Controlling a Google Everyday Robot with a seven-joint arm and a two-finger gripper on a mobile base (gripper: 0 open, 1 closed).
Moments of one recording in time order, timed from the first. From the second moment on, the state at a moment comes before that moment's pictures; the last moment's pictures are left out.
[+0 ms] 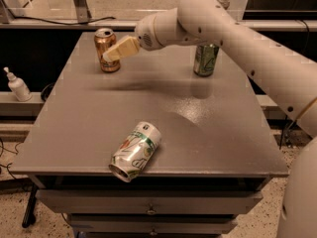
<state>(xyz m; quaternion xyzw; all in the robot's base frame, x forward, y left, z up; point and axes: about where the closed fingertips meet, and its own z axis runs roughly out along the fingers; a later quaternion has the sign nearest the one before) 0.722 0.096 0.921 -0.46 0.70 0.25 0.49</state>
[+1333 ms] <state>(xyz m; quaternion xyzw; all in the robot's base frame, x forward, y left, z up) 0.746 0.151 0.890 -0.44 0.68 0.30 0.50</state>
